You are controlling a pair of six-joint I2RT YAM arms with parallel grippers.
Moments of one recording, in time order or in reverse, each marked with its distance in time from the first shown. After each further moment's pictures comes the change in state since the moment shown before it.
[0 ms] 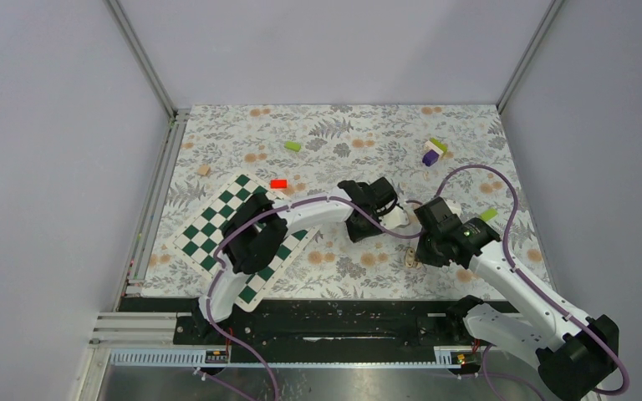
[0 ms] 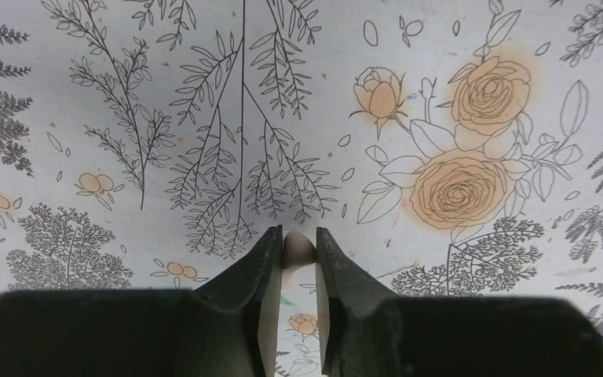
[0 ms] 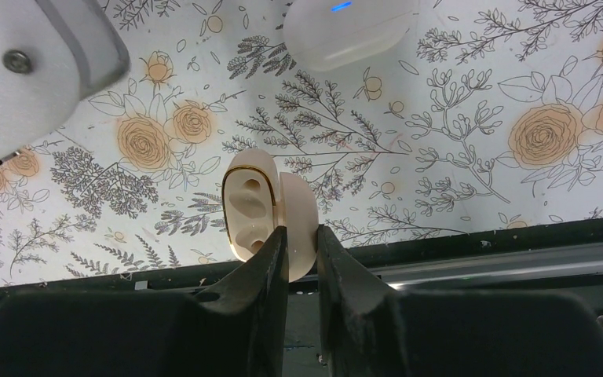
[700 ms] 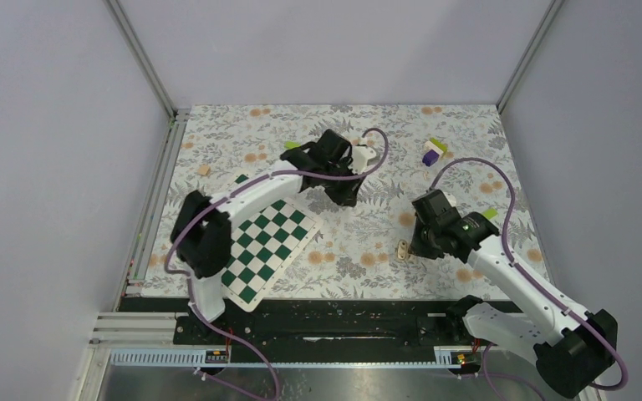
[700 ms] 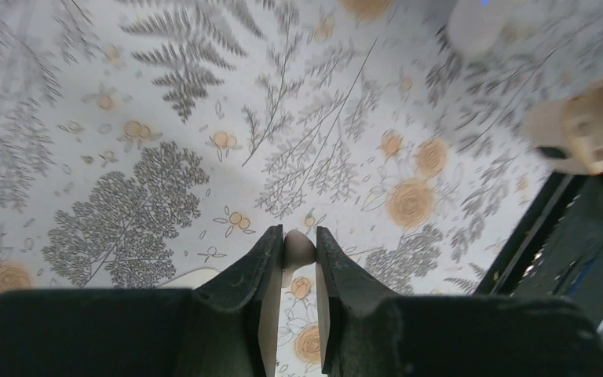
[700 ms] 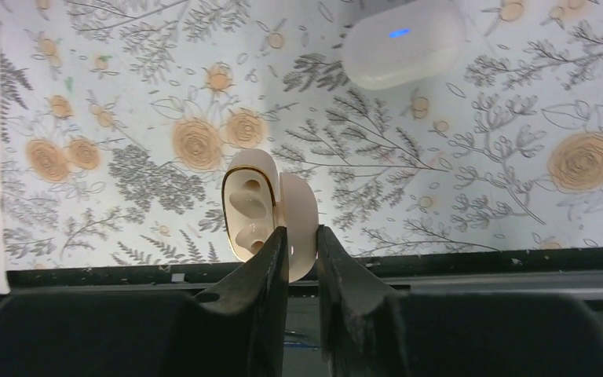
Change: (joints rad) left arm 0.235 -0.224 -0.058 0.116 0.282 -0.284; right arm 0.000 0.023 0.042 0.035 -0.040 -0.016
